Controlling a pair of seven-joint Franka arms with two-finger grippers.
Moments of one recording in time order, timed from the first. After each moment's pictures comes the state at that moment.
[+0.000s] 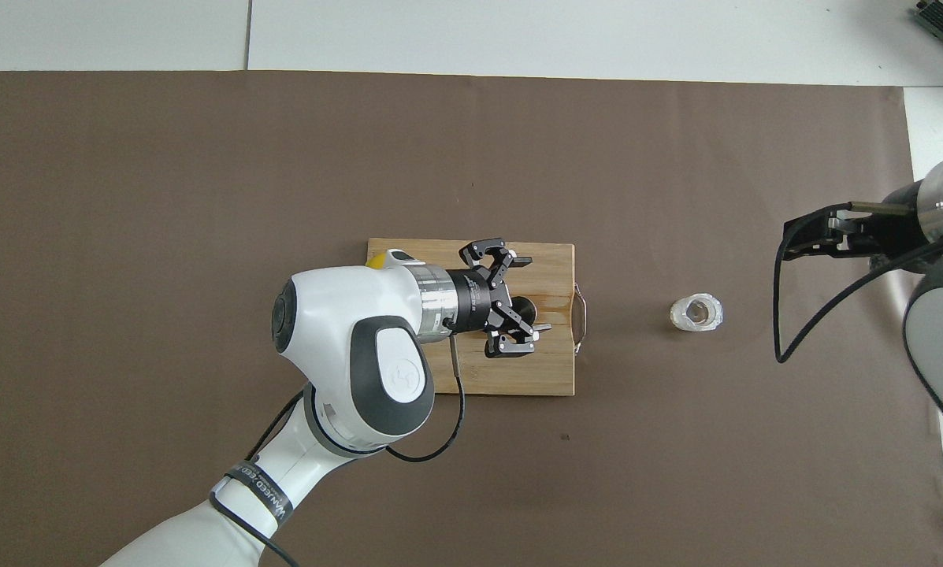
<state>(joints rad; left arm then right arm) -0.56 0.28 -0.17 -1.92 -1.26 2.57 -1.48 0.05 0.00 0.01 -1.65 -0.02 1.65 0.22</state>
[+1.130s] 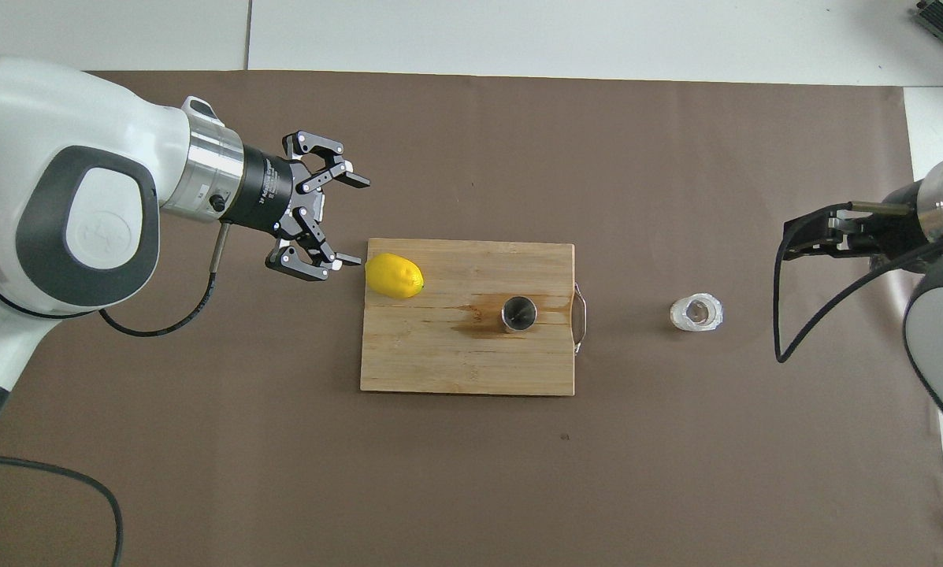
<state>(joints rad) -0.14 0.23 -0.15 -1.62 -0.65 1.89 -1.50 0.05 0.00 0.01 -1.65 -0.02 1.65 0.22</state>
